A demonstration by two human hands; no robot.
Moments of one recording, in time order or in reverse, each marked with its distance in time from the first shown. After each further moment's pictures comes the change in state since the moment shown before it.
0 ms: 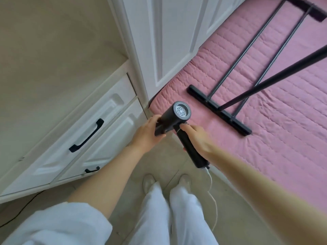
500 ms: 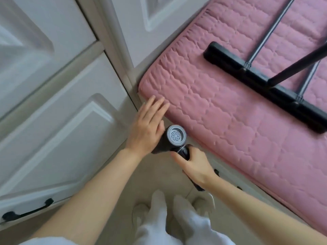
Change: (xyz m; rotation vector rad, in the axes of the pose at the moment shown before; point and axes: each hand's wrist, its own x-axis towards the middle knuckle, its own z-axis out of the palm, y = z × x) left_hand 0.121 -0.184 0.177 0.277 0.426 0.582; right_hand 0.211 0.231 0.106 -0.239 0.153 -0.106
